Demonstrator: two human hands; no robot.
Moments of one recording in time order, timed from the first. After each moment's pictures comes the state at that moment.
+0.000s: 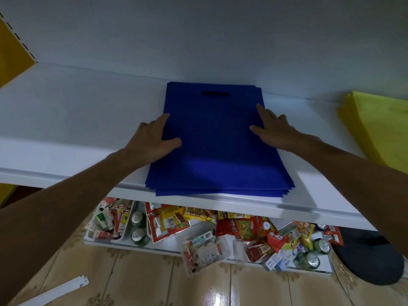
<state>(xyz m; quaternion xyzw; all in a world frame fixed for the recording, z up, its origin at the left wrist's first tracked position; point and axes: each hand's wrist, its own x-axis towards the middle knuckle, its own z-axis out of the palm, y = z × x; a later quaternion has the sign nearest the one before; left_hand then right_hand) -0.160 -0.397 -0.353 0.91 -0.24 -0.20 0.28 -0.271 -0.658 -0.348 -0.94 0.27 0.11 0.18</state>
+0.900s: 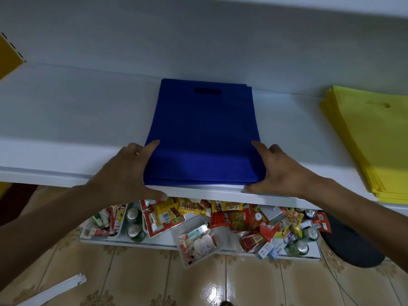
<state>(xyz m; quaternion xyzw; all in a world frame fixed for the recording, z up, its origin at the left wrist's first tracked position) -0.221 -0.342 -0.337 0.91 -0.36 -0.18 0.06 -0.372 -0.597 -0.320 -0.95 0.19 0.16 0.19</state>
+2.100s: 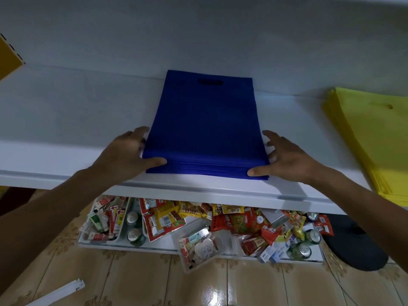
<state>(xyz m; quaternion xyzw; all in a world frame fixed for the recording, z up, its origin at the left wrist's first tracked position) -0.187 -0.355 -0.343 0.92 -0.32 -0.11 0.19 -0.353 -0.628 -0.335 -0.92 0.26 0.11 0.29</state>
